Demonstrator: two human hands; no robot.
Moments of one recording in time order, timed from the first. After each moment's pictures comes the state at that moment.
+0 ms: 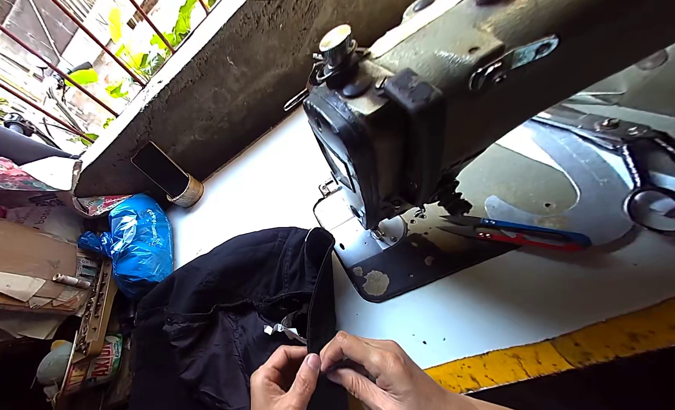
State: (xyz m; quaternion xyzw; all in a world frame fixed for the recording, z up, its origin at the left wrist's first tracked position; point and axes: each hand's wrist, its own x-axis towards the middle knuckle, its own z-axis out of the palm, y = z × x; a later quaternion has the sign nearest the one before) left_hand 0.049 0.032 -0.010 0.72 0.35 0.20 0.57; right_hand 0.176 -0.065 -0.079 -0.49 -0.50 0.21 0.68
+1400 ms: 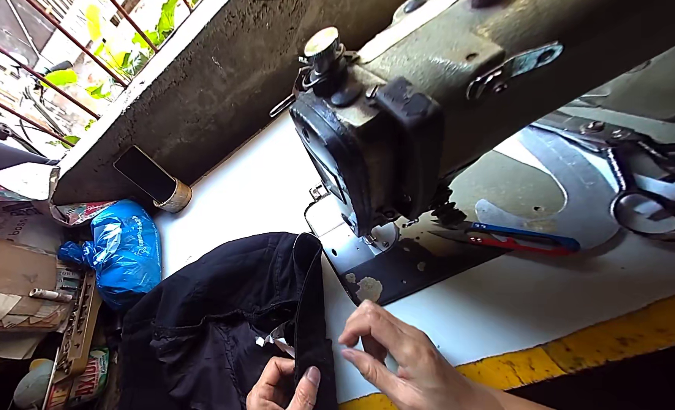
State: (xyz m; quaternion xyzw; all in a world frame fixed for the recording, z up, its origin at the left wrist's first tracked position) left_hand 0.054 0.023 -0.016 0.67 0.37 0.24 0.59; right_hand 0.199 -0.068 -0.090 -0.57 -0.47 0.06 0.67
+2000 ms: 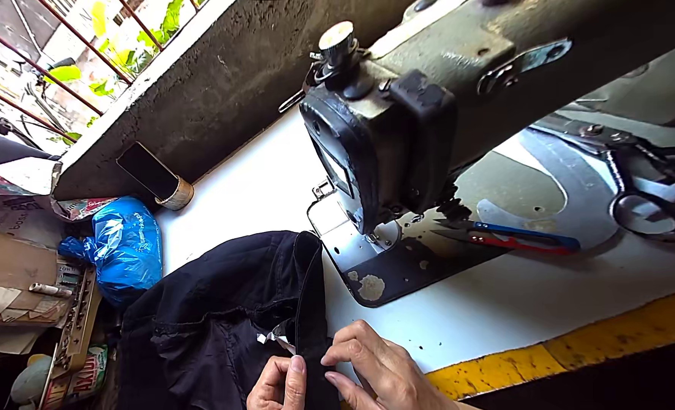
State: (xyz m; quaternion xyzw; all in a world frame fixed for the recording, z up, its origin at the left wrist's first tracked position) left_hand 0.055 0.021 -0.023 0.67 0.36 0.30 0.57; right_hand 0.172 -0.062 -0.096 -0.63 -0.51 -0.03 0.59
